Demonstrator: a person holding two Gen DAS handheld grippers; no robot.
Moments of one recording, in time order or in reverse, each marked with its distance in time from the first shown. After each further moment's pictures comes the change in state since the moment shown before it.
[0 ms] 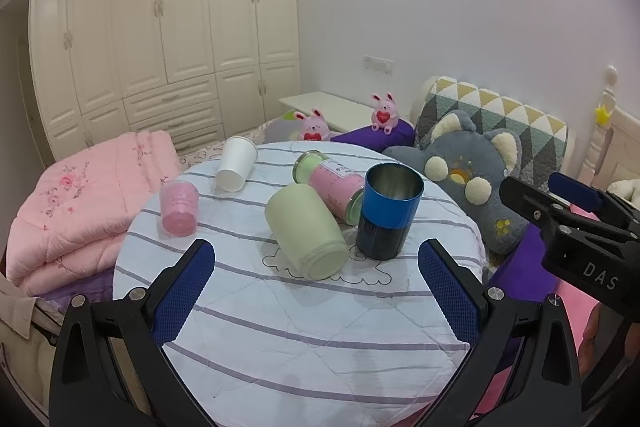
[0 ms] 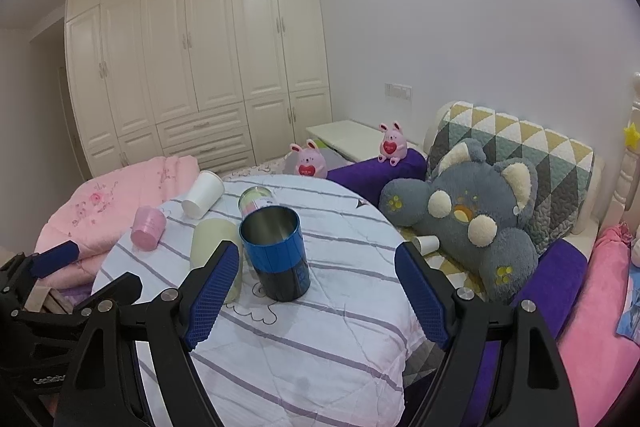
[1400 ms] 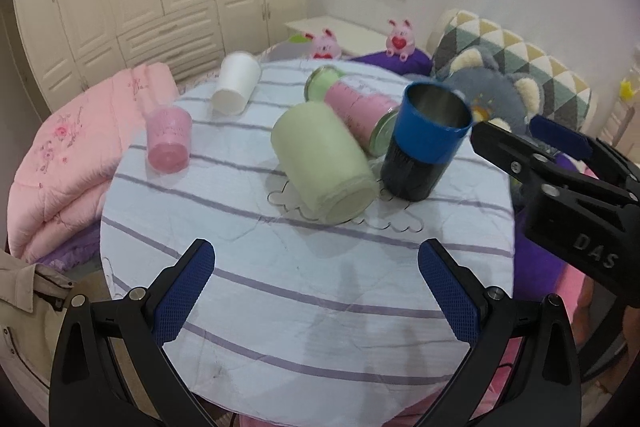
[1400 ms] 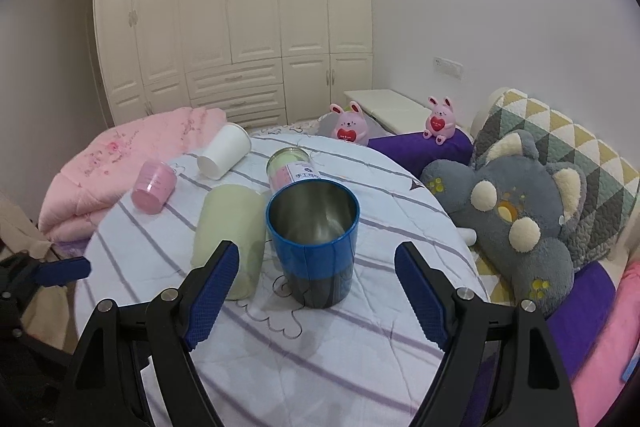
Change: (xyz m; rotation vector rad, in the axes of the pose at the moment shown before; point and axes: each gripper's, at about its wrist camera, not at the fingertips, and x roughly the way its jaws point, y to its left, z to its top) left arm 0.057 0.013 -0.009 -0.018 0.279 0.006; right arm 0.068 0.029 0.002 -0.104 0.130 0.106
